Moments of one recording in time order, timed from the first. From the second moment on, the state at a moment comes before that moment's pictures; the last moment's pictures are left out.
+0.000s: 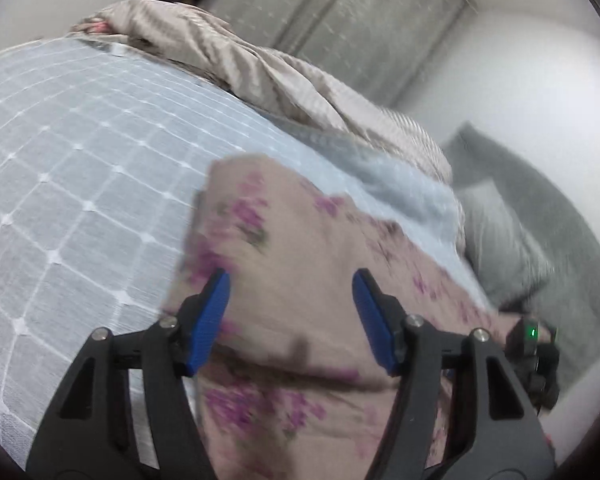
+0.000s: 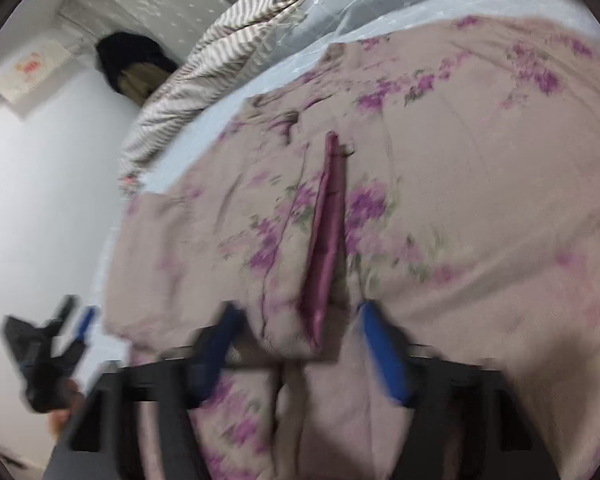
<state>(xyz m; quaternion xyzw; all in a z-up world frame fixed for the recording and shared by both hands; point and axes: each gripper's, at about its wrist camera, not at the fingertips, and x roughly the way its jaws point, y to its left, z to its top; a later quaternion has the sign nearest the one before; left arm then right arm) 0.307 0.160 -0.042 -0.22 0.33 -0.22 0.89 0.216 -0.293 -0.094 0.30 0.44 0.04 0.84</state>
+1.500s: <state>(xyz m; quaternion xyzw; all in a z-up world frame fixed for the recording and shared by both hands) 0.276 0.109 -0.042 -0.18 0.36 -0.22 0.89 0.097 -0.583 0.042 0.22 0.30 -0.32 0.87</state>
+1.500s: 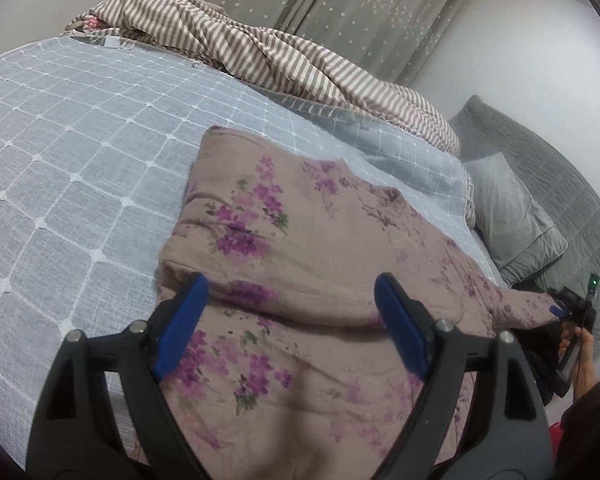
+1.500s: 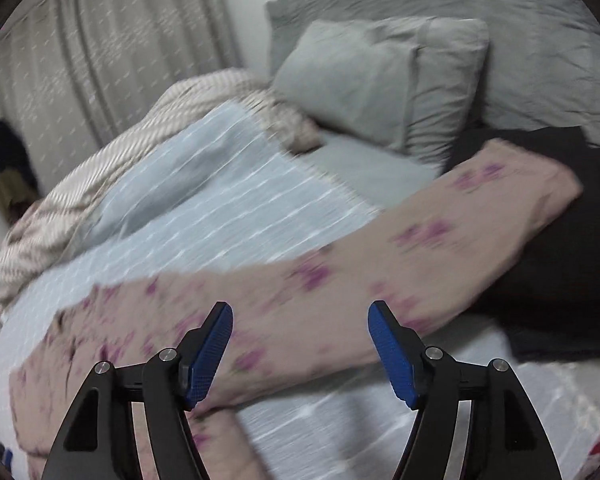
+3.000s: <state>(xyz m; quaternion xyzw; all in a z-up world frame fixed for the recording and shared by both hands) 0.273 0.111 -0.041 -0.19 0.37 -0.23 0.88 0.148 -0.461 0.244 0.10 0.14 -0.25 0.95</state>
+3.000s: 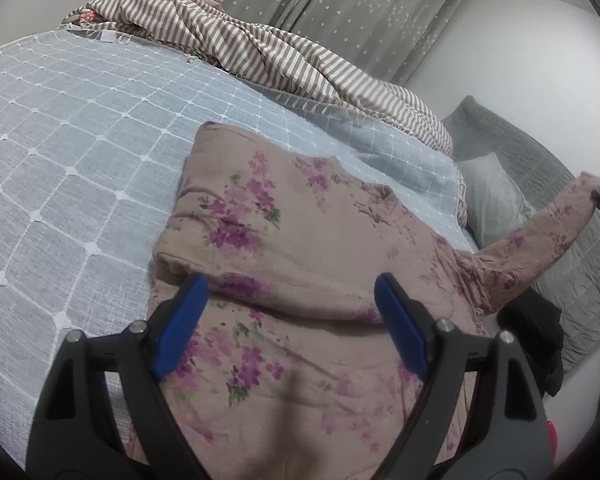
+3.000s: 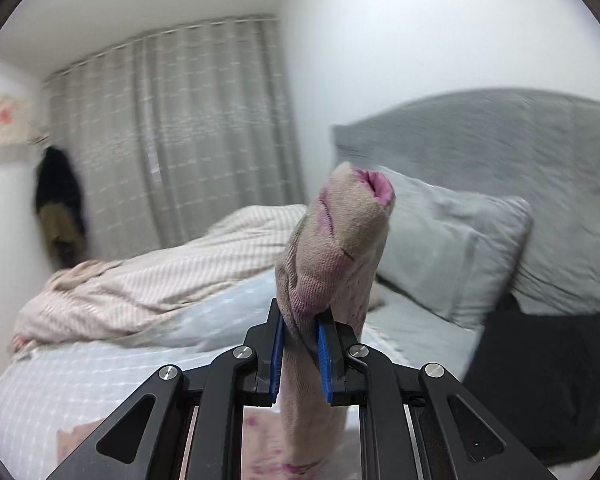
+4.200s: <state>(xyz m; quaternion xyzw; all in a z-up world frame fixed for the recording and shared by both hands) 0.348 0.051 -0.059 -0.22 0.45 -0.30 0.81 0.273 -0.272 -0.008 0.17 0.39 0.12 0.90</state>
